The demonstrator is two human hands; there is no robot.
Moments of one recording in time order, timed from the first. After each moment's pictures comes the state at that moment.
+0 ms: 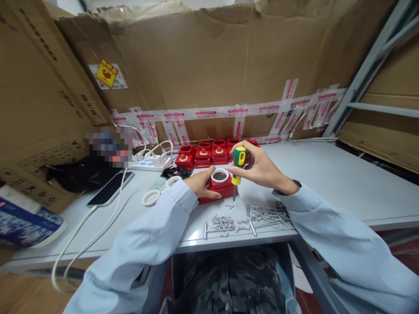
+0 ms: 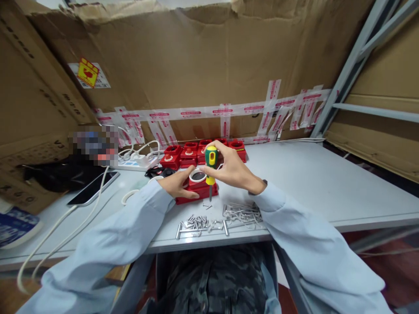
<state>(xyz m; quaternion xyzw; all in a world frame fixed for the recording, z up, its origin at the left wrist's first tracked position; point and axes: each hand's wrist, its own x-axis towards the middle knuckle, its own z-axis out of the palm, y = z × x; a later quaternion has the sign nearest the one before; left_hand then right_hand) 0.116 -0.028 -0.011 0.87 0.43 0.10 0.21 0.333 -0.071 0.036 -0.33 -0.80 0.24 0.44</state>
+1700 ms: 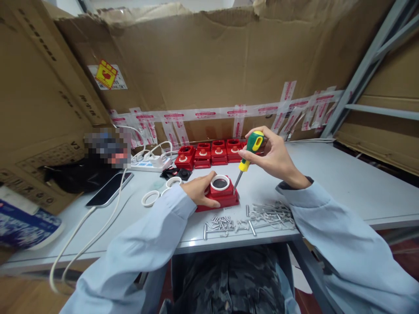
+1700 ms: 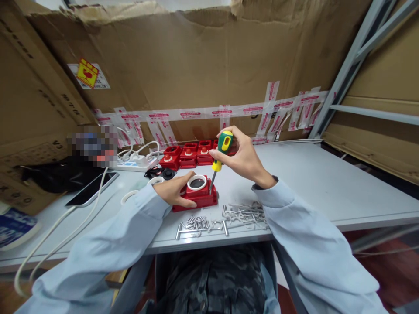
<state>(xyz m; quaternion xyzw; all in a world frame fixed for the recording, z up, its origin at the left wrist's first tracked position) 0.113 -0.046 -0.001 0.89 0.38 0.07 0.22 0.350 -0.070 0.055 -0.36 -0.73 0.20 0.54</state>
